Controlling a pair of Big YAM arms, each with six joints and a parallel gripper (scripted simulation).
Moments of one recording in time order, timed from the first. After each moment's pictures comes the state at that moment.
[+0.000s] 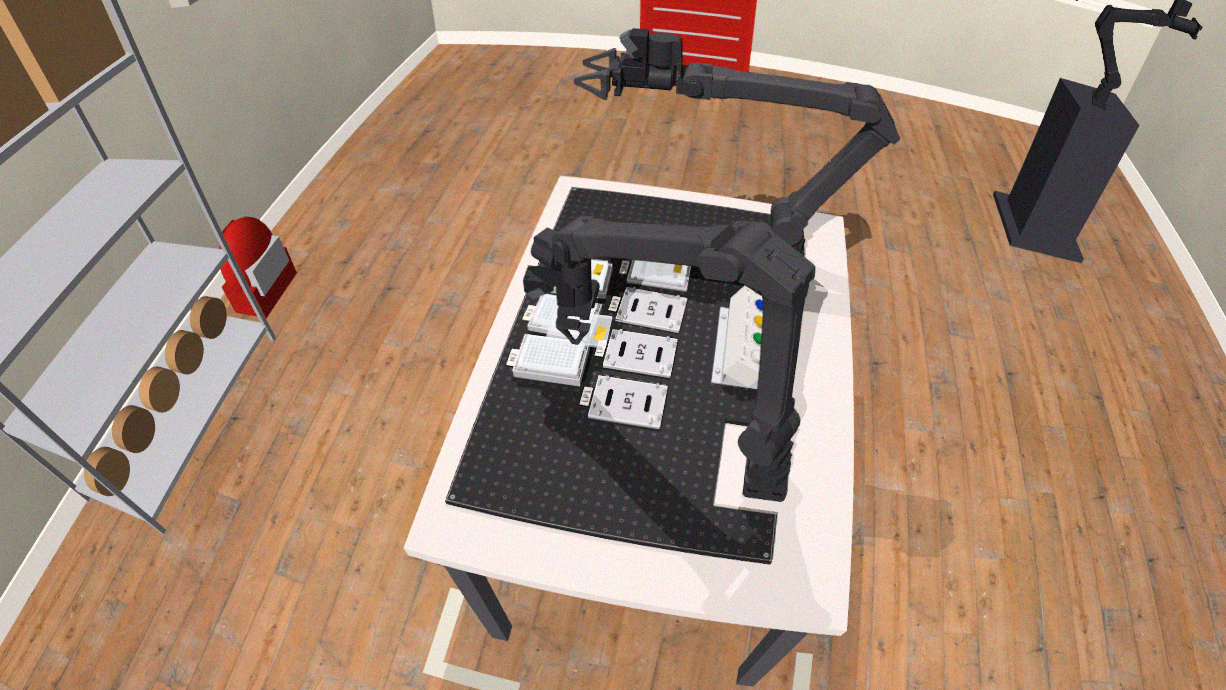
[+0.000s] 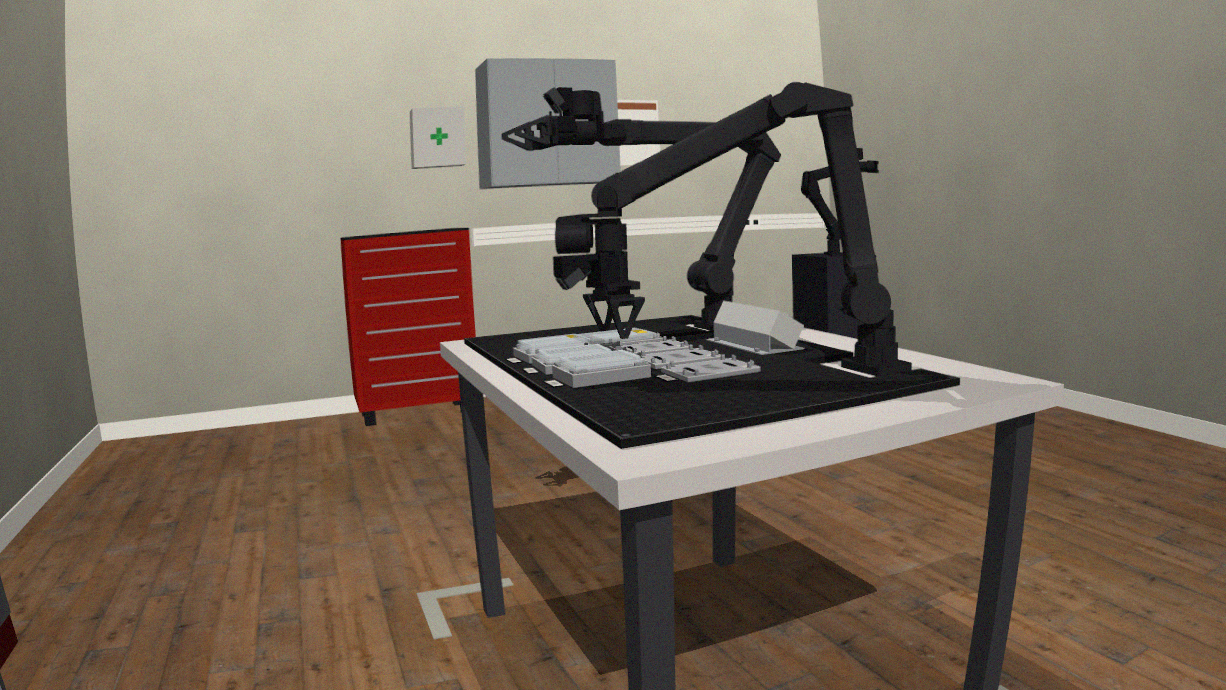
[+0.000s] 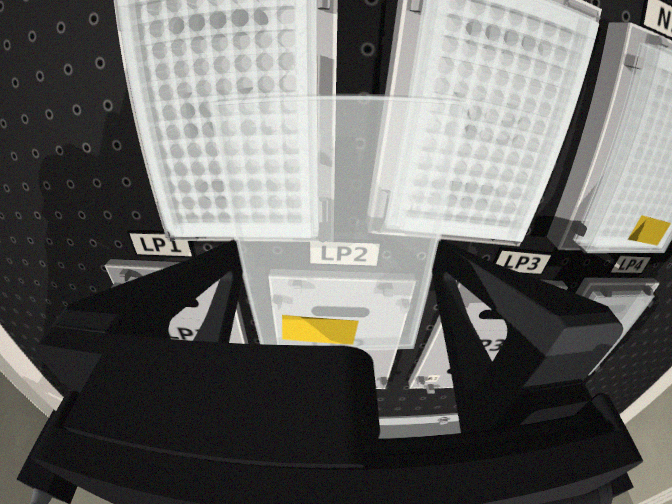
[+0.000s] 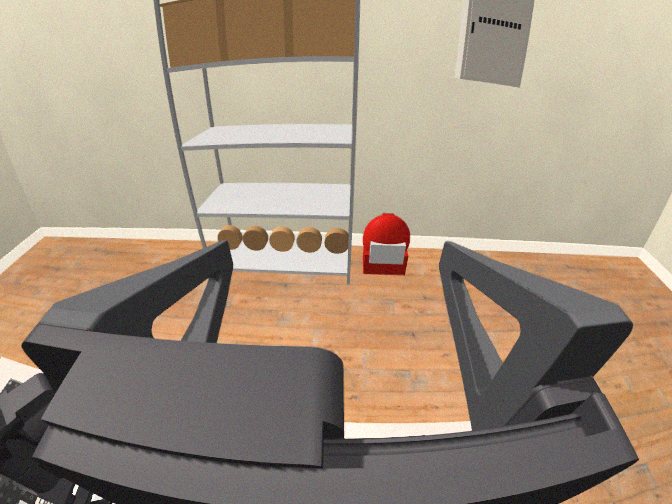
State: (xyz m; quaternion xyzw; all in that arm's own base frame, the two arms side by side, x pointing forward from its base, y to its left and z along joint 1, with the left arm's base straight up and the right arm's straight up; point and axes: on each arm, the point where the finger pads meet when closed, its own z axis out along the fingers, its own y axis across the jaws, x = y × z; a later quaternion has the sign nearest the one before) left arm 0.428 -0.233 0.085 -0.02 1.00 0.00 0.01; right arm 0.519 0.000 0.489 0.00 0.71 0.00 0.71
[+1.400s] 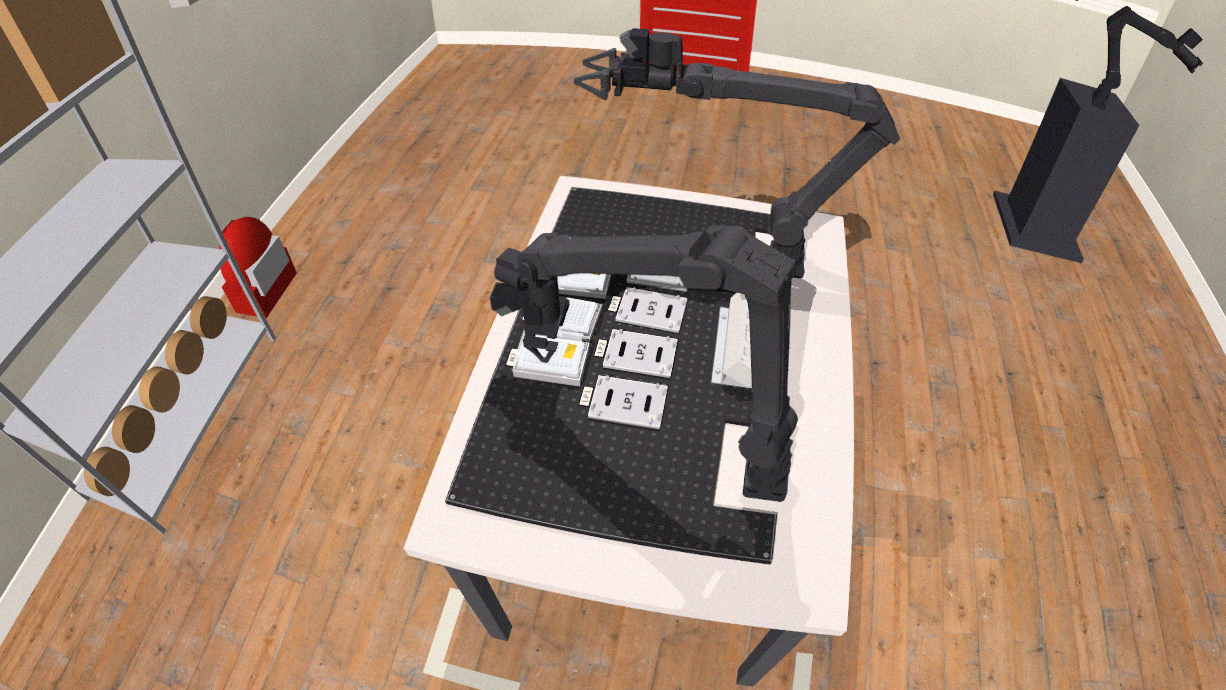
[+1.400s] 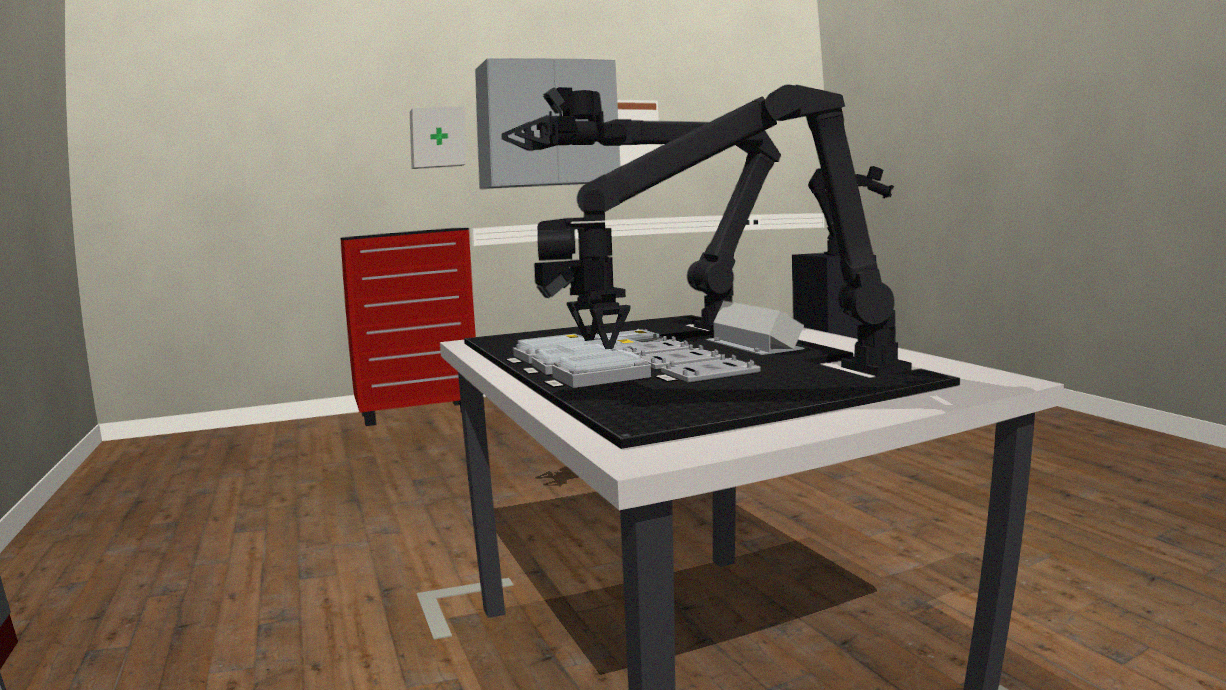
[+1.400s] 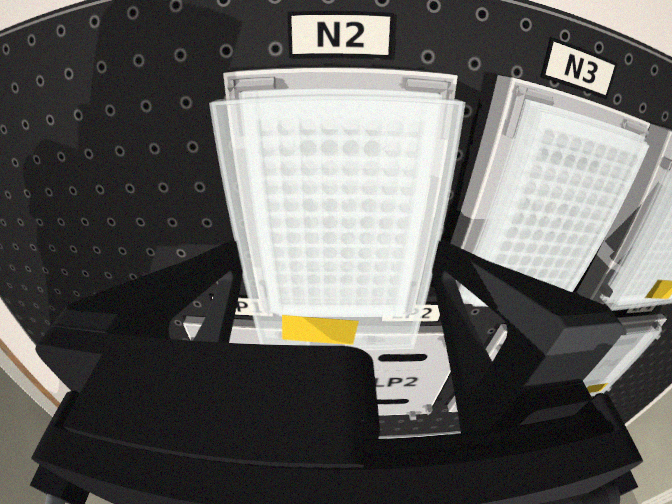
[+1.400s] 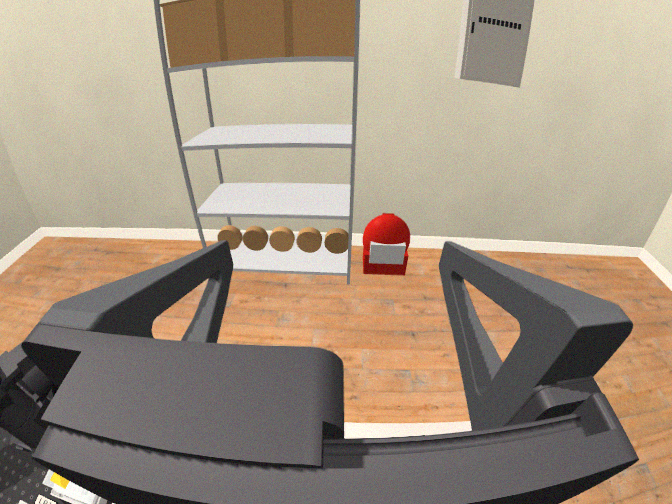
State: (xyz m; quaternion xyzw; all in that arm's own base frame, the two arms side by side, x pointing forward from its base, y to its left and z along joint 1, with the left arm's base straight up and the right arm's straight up) left arm 0.479 -0.178 0.079 -0.02 1.00 0.00 0.01; right arm 0.519 0.000 0.489 0.00 0.71 0.00 0.71
